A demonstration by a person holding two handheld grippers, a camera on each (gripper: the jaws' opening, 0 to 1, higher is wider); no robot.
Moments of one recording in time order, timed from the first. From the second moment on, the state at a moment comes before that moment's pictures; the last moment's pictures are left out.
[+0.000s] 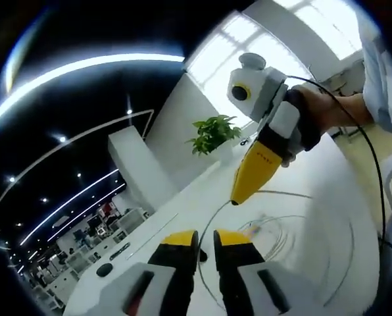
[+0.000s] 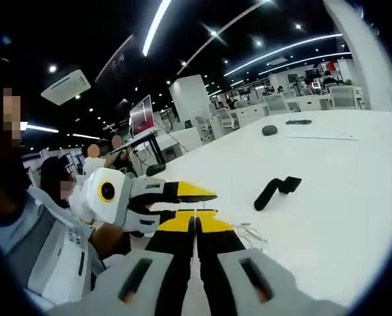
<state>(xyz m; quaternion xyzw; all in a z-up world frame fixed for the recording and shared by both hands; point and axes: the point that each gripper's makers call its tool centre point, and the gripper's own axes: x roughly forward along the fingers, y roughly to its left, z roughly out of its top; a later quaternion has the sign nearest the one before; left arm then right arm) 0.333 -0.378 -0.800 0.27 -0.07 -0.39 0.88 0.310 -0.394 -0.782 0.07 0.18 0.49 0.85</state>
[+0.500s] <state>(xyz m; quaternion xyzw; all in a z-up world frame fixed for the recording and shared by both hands) 0.333 -0.377 -0.803 0.26 -0.08 -0.38 0.88 0.310 -0.395 -0.786 0.08 0.19 0.49 0.85</state>
